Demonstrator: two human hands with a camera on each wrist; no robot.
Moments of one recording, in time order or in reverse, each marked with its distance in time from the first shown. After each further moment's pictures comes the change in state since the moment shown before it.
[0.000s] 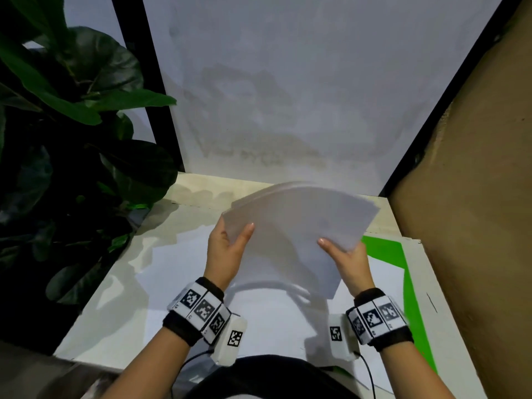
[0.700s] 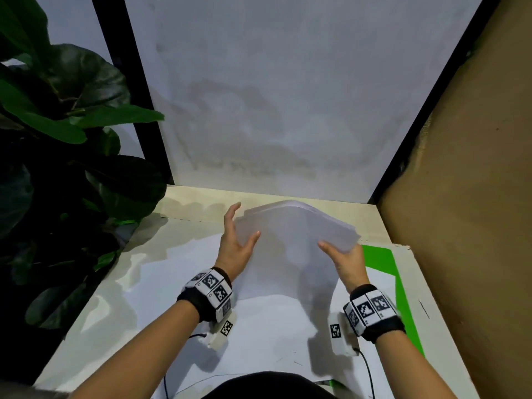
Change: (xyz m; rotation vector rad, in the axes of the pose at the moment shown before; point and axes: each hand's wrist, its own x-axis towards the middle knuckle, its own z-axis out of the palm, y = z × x) left_hand 0.036 -0.022 0.024 0.261 -0.145 0.097; right_hand 0.022 -0.001 -0.008 0.040 0.078 0.031
